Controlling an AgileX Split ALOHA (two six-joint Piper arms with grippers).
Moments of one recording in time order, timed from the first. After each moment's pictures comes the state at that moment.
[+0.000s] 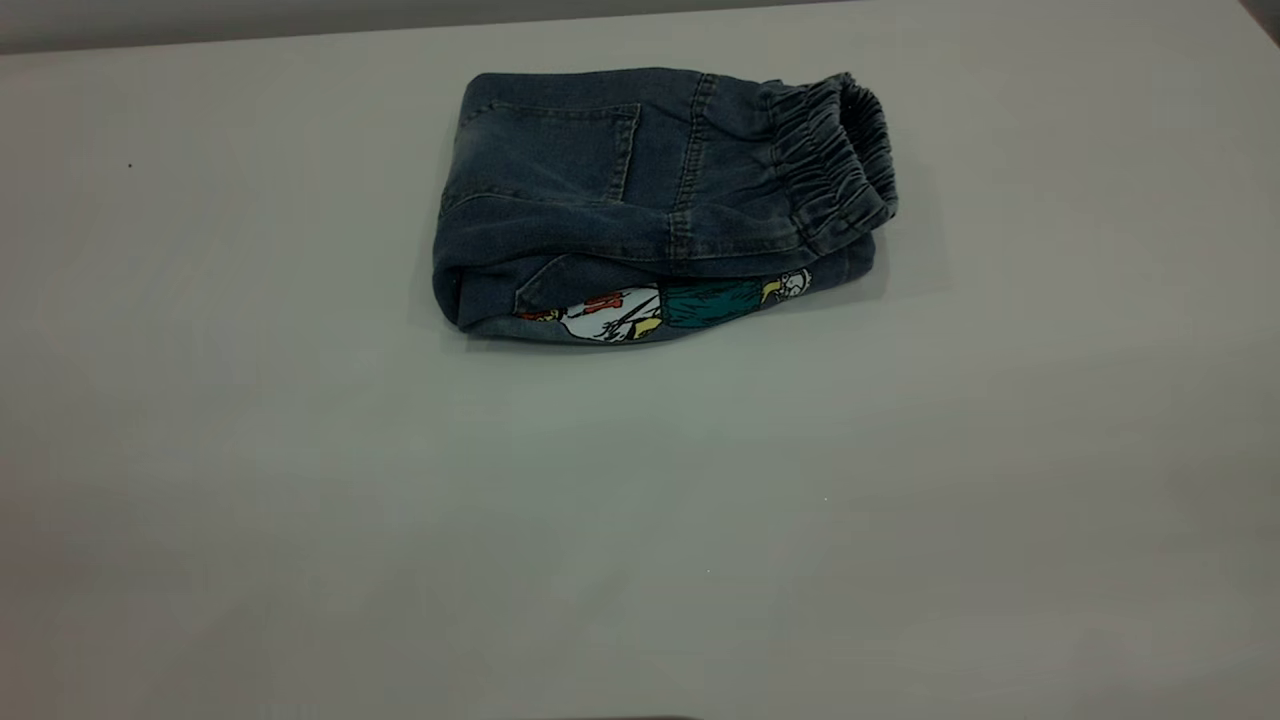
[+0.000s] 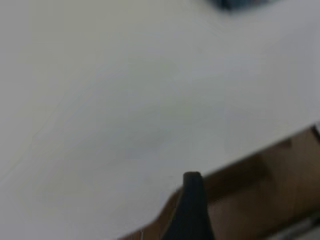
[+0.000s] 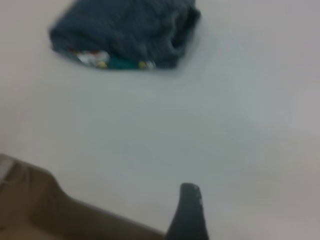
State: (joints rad) left arm -0.44 0.22 -0.58 0.07 1.17 0.02; right arm 0.09 0.05 -0.53 0.23 1.19 -0.18
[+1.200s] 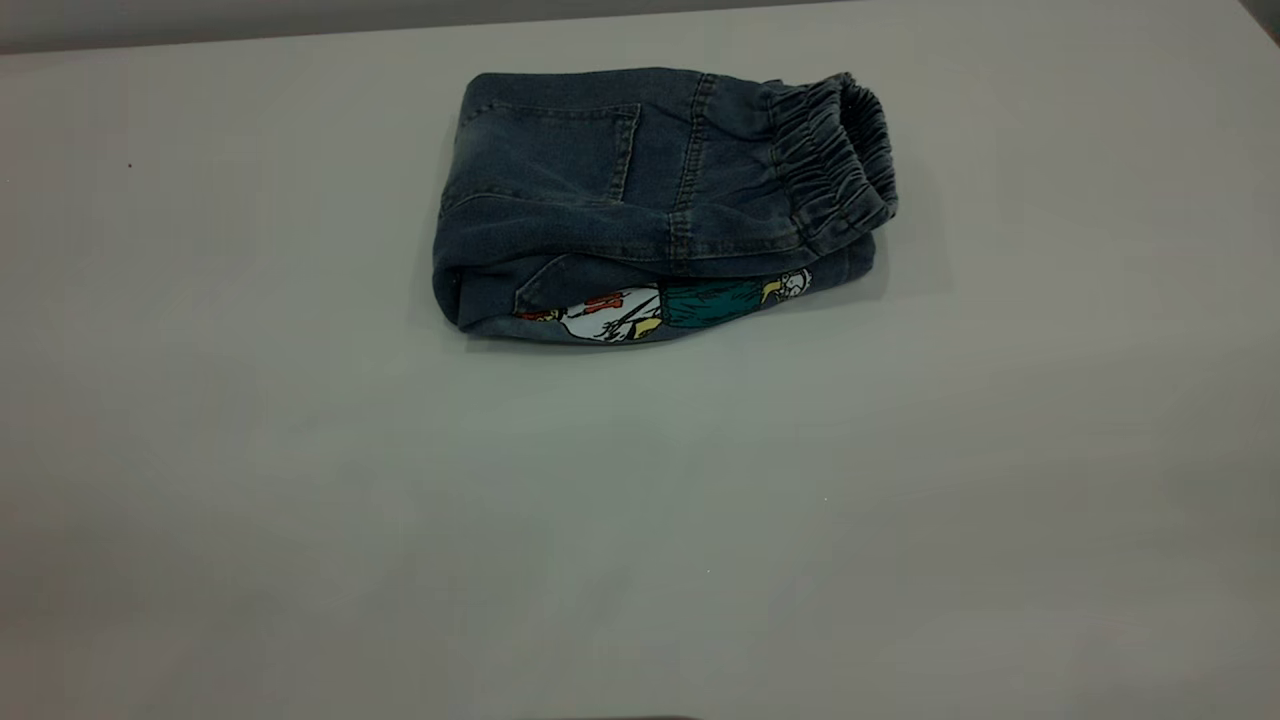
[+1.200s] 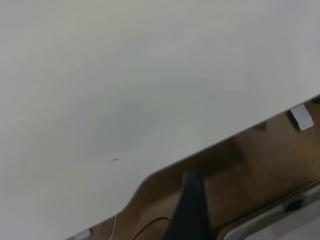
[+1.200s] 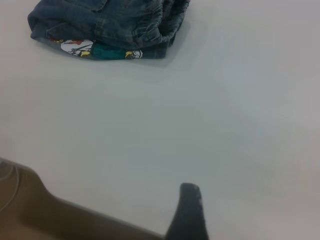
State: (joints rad) left arm -0.44 0.22 -0.49 0.01 1.13 -0.02; right arm 0.09 0.05 -0.48 0.22 1.15 -0.18
